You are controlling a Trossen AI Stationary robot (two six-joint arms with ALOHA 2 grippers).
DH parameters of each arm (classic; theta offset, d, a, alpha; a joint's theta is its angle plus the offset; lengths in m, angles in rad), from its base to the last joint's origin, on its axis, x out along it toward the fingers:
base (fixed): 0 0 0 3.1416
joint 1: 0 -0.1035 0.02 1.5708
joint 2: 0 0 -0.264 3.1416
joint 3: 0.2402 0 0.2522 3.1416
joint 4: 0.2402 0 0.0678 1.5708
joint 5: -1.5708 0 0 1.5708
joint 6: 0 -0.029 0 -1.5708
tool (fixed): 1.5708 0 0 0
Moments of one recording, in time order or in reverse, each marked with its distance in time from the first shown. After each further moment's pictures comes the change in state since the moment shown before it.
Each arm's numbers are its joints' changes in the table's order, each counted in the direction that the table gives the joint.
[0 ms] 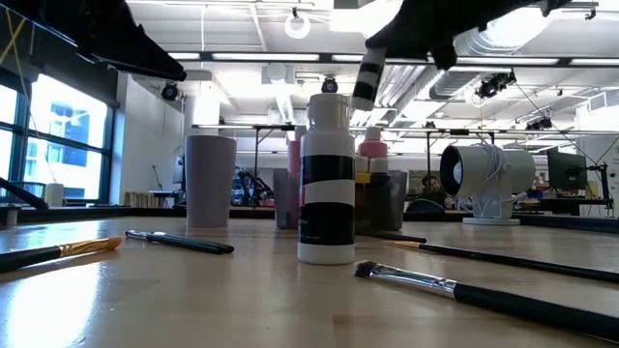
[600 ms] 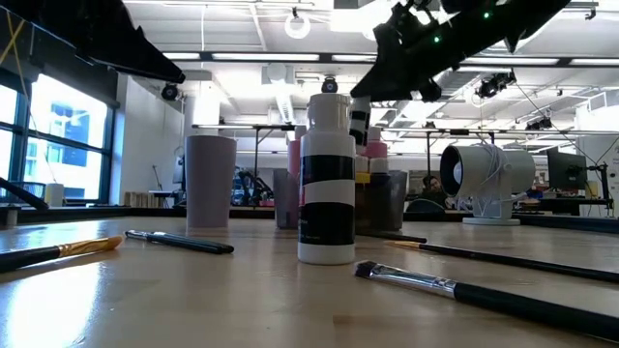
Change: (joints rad) left arm 0.000 0.000 0.000 0.020 0.000 0.000; right arm 0.123 0.176 0.000 -0.064 0.016 -0.017
